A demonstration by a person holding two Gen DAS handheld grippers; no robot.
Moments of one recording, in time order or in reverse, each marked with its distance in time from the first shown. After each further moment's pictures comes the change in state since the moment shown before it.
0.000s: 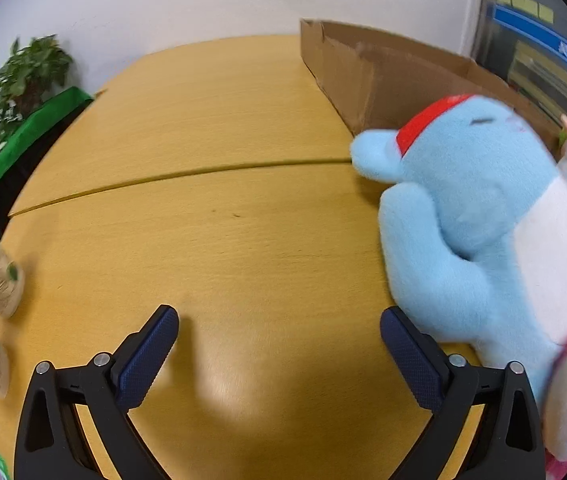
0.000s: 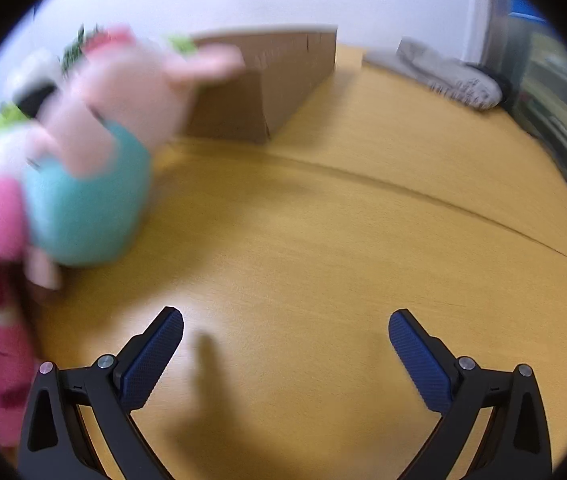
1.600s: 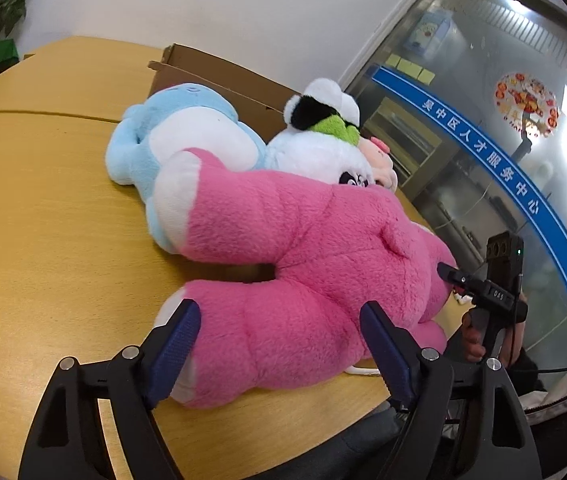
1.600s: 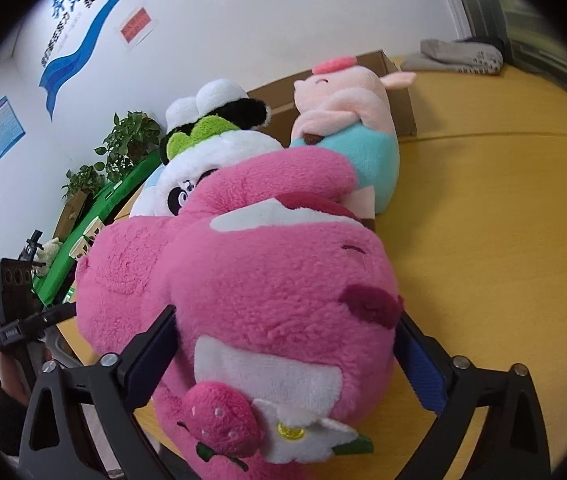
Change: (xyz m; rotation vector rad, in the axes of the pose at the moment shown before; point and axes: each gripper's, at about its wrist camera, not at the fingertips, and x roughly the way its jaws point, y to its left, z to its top) left arm -0.114 -0.108 -0.118 -0.139 -0.082 -0.545; right arm -0.056 0.157 -0.071 0.282 -0.094 0.230
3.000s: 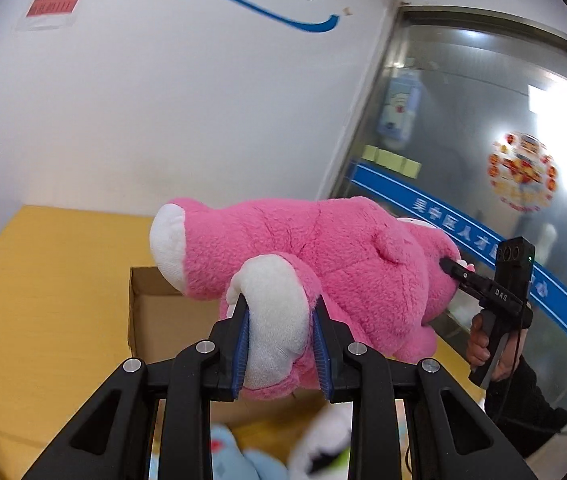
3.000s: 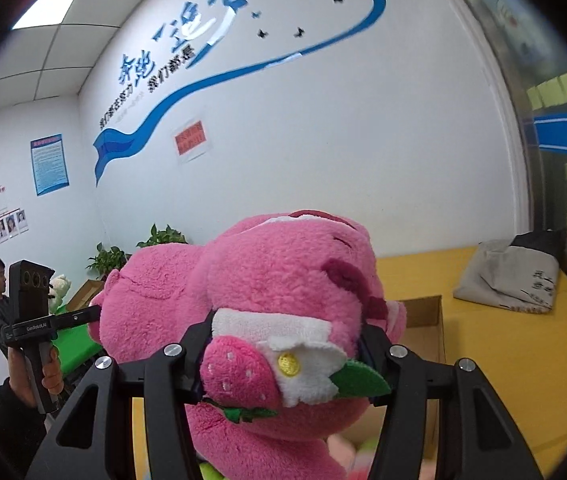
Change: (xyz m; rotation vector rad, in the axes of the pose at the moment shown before) left arm 0.025 -0.047 0.362 0.217 -0.264 -0.020; right arm 0.006 0.035 0.336 -0.182 -0.413 0.099
